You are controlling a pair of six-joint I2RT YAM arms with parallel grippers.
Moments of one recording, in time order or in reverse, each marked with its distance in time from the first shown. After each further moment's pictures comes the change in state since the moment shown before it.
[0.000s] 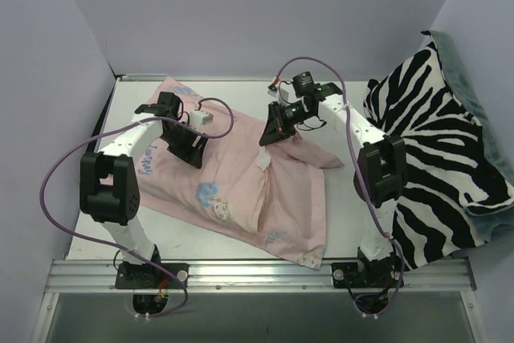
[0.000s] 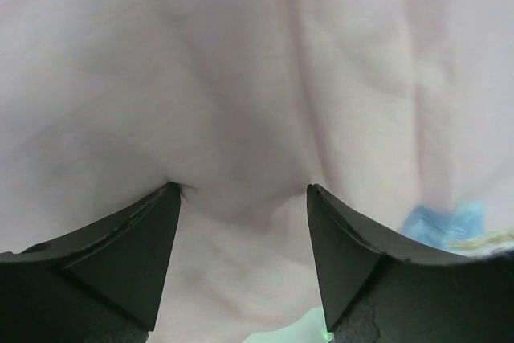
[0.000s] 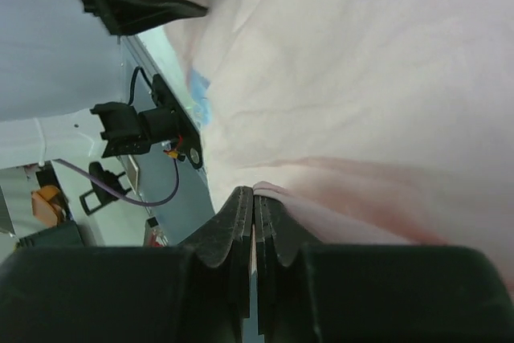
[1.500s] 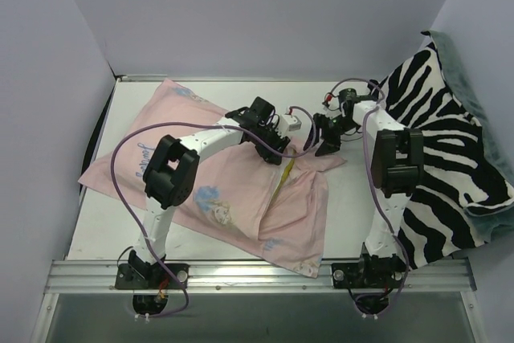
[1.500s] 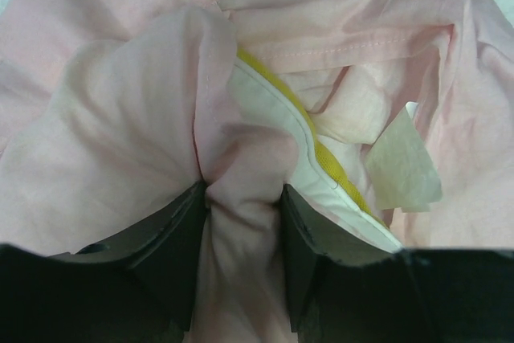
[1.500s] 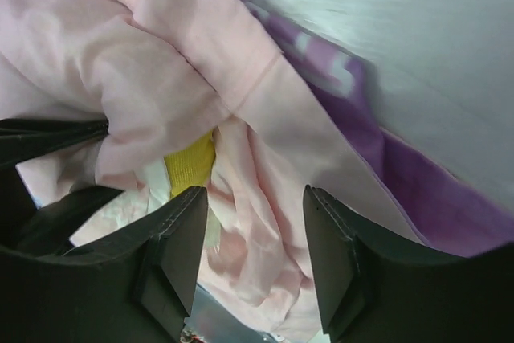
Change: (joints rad) left arm -0.522 0.390 0.362 0.359 0.096 -0.173; right arm -0.348 0.053 -0.224 -0.006 0.300 -0.033
